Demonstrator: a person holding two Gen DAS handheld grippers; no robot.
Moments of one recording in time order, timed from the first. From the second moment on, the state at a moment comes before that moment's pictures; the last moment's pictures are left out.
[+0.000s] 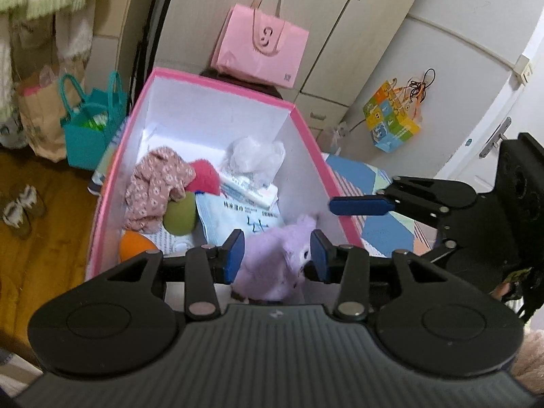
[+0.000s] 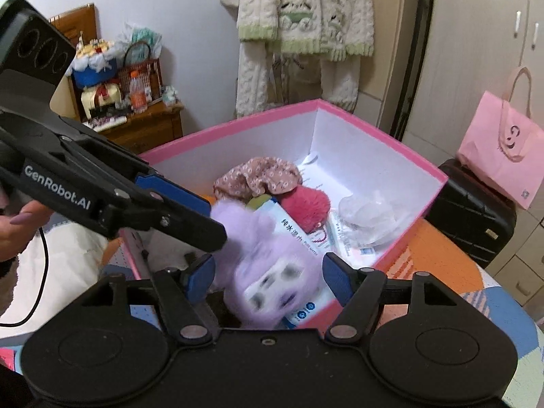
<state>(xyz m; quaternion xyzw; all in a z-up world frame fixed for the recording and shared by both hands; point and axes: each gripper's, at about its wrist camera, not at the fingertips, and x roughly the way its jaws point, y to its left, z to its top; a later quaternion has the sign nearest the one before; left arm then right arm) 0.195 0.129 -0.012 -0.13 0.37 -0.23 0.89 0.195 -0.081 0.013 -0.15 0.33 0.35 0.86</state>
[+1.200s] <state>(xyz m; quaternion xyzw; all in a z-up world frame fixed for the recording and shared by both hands) 0.071 0.062 0.062 -0.01 0.25 -0.17 0.95 0.081 -0.176 0.062 -0.12 0.26 0.12 0.95</state>
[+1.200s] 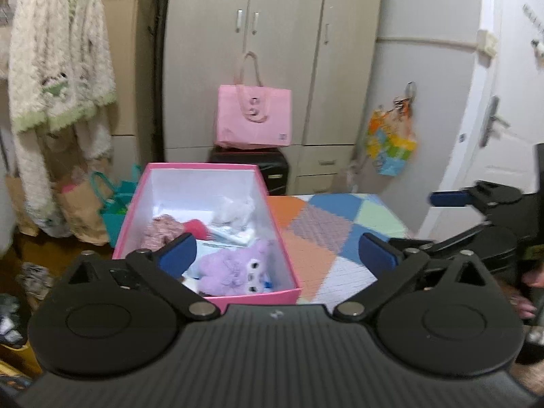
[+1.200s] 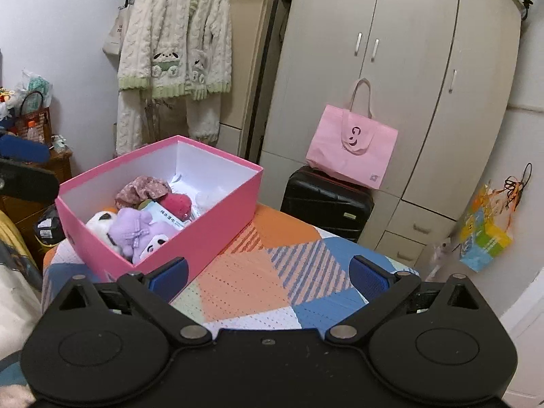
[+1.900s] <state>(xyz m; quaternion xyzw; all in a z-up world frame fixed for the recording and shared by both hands) 0.039 0.015 0.051 0.10 0.26 -0.05 0.96 0.022 -0.201 0.074 -0.01 0.21 0.07 0.98</state>
